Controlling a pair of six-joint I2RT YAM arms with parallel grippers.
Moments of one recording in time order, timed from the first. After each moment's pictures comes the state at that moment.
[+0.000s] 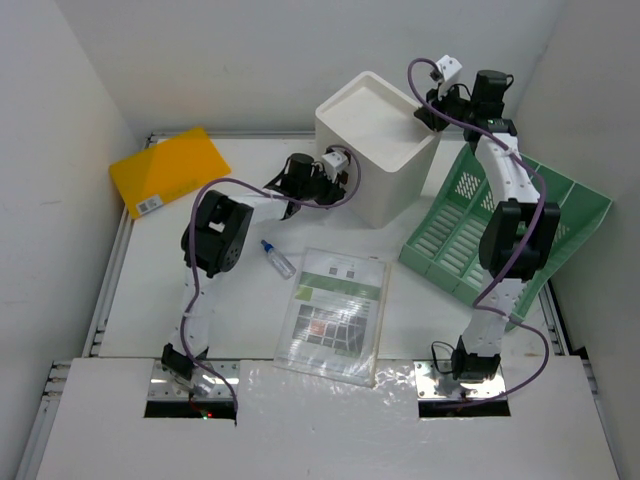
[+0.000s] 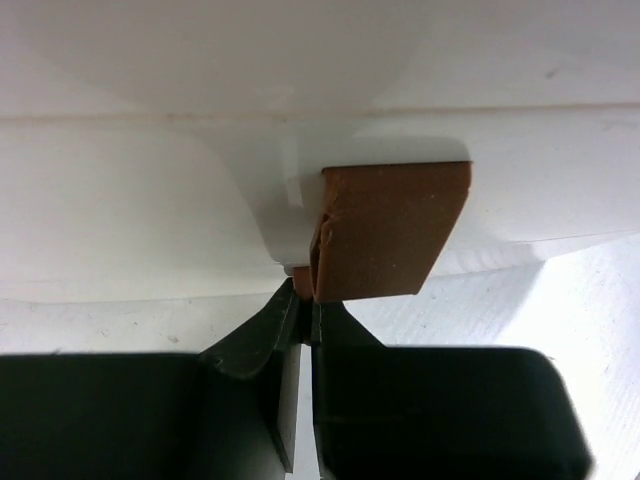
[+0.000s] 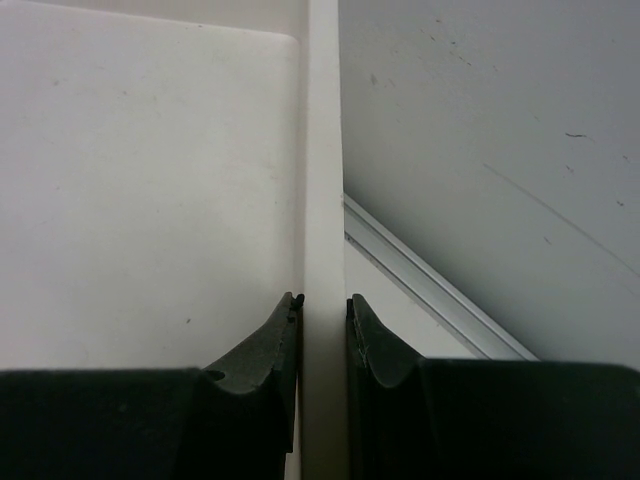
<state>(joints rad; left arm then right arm) -0.47 2.29 1.54 0.26 0.43 0.11 -0.06 2.05 1.88 -0.21 -0.68 -0.45</state>
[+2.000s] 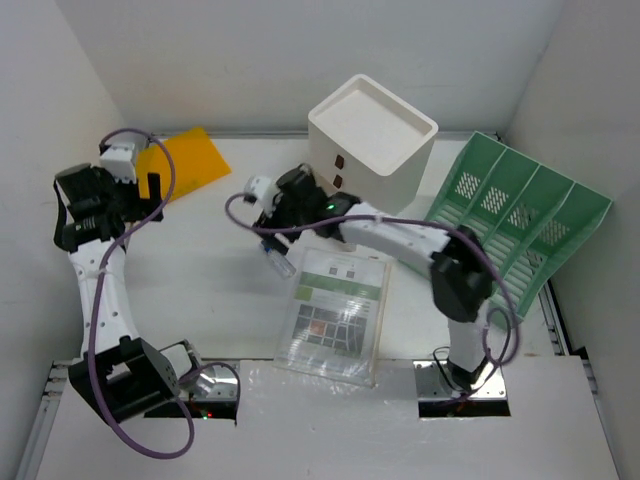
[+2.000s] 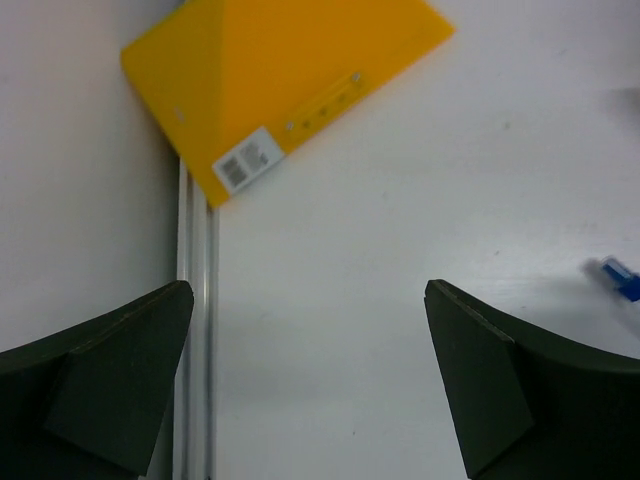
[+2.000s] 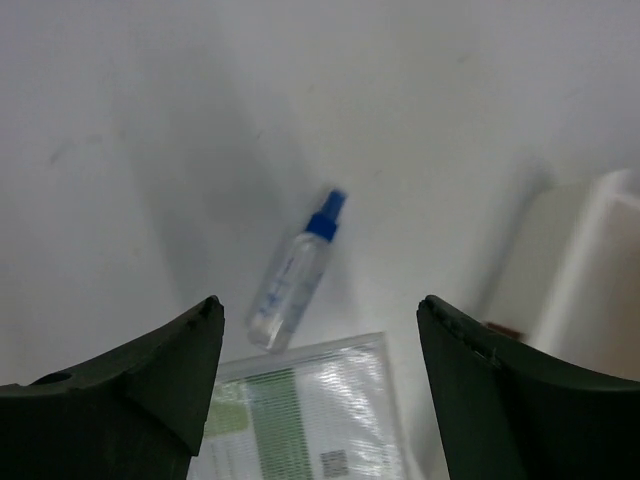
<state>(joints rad) 0.44 1.15 1.16 -0.56 0.35 0.34 0.84 1.85 1.56 -0.32 -0.17 -0.25</state>
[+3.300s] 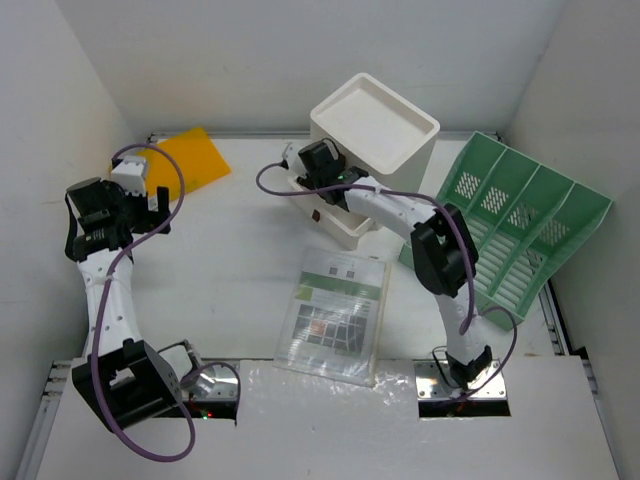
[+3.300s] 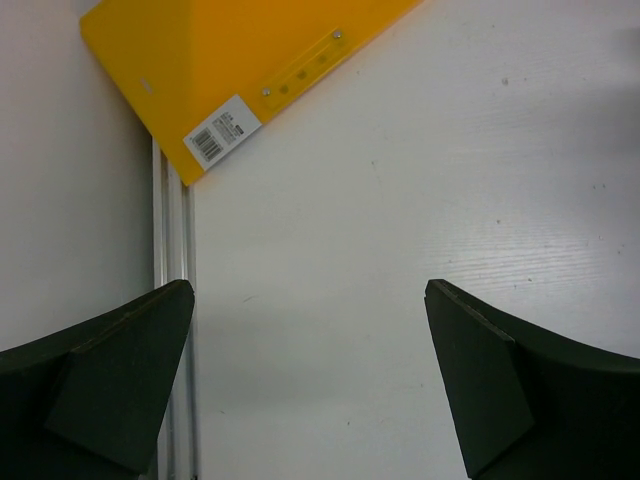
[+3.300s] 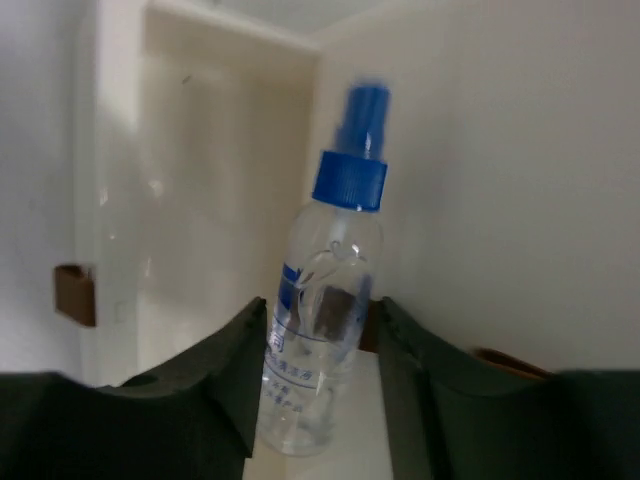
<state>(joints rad) 0.46 1.08 0.97 -0.48 0.35 0.38 0.68 2.12 1.74 -0.33 0.42 -0.56</state>
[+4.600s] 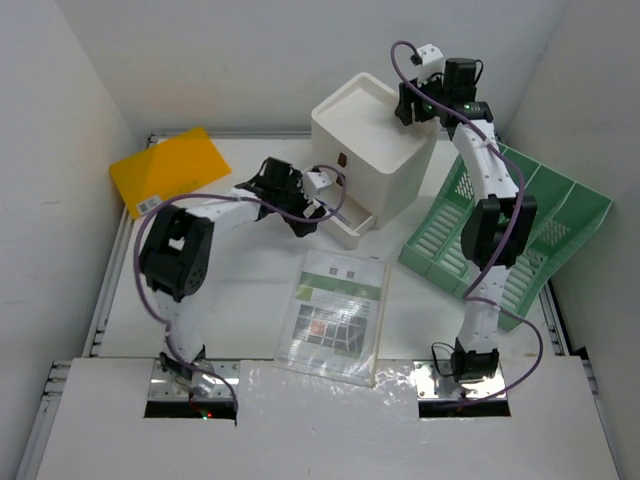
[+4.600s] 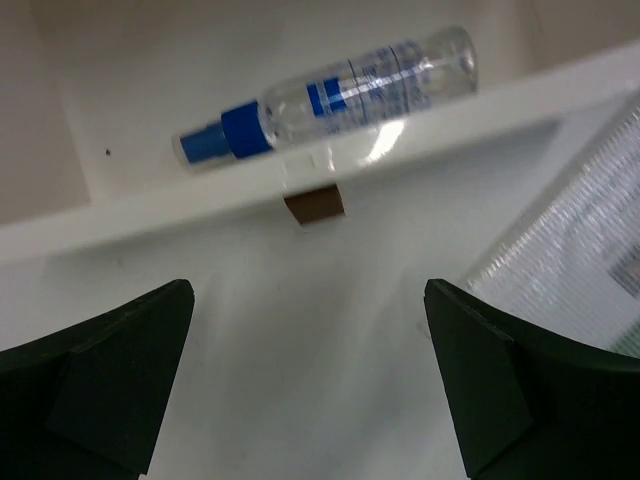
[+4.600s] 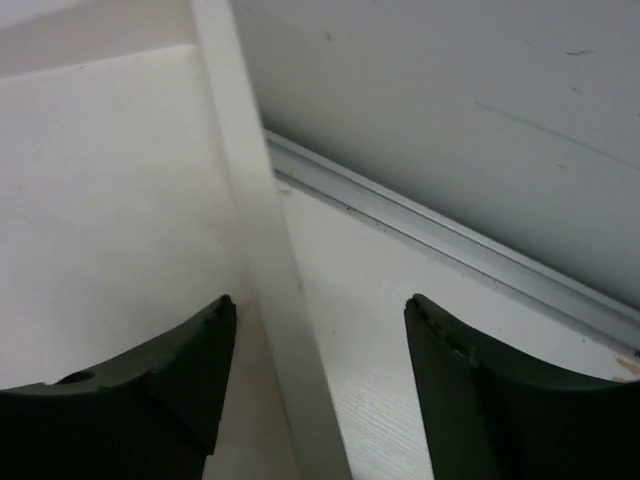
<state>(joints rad) -0.40 1.85 1.25 -0.26 0.40 0.52 0.05 2.20 2.19 -0.44 -0.32 -0.24</state>
